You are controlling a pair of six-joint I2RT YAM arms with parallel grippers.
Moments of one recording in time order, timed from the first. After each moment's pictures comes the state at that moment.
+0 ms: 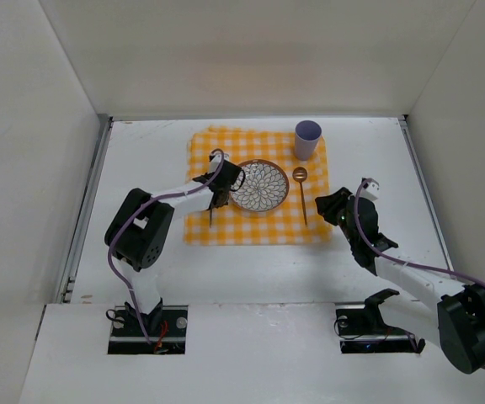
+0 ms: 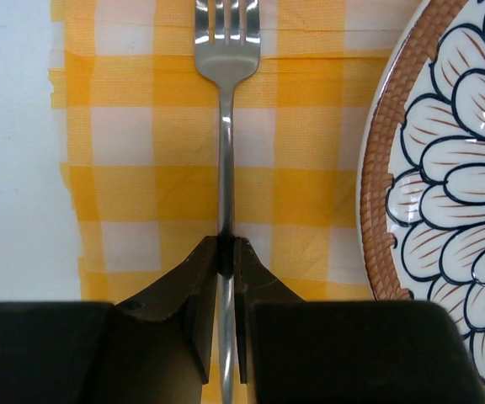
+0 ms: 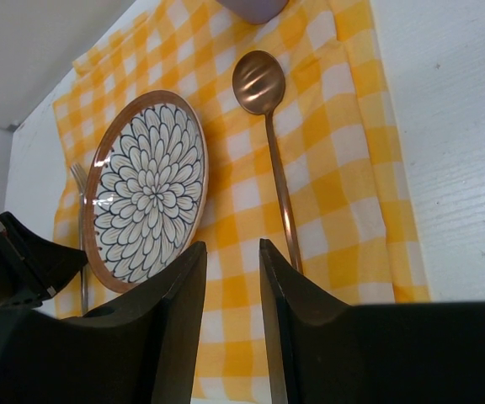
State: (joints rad) left arm -0.57 1.84 1.12 -0.30 -0.51 -0.39; right arm 0.41 1.04 0.37 0.35 0.23 0.80
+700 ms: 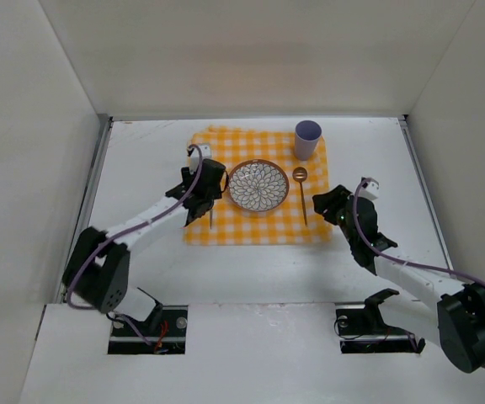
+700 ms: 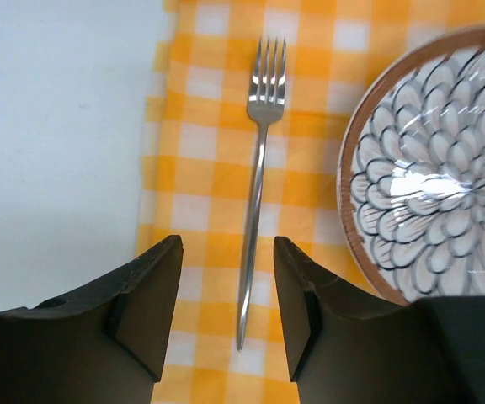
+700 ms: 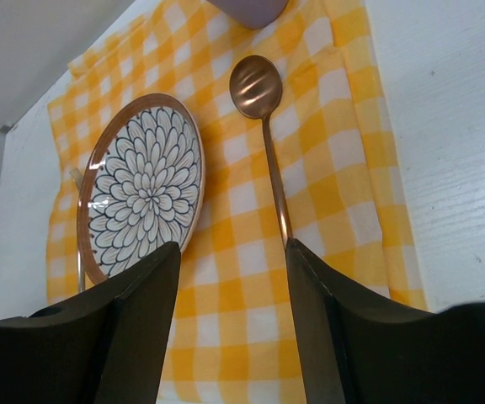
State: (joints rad) left arm -0.58 1.50 0.97 -0.25 -0.56 -0.46; right arm 0.41 1.05 0.38 0.35 0.24 0.79
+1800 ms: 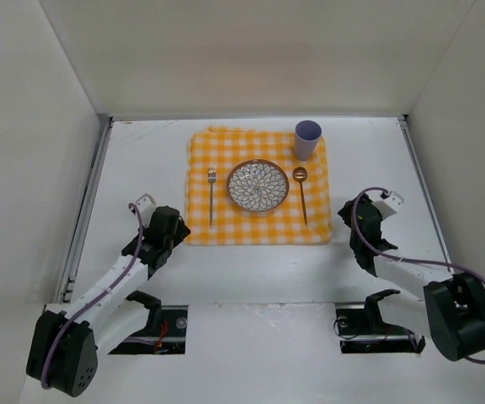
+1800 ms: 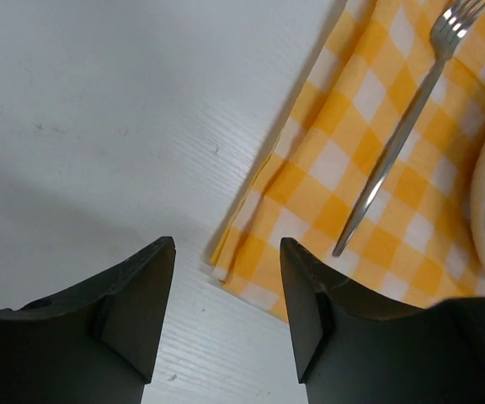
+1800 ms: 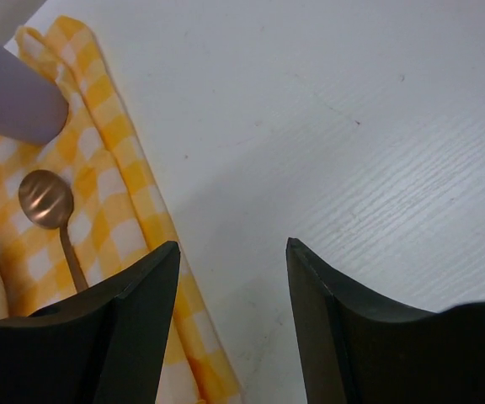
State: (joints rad) left arm -0.38 0.89 0.41 -0.31 -0.41 -0.92; right arm 0.29 1.12 0.27 0.43 0.60 0.71
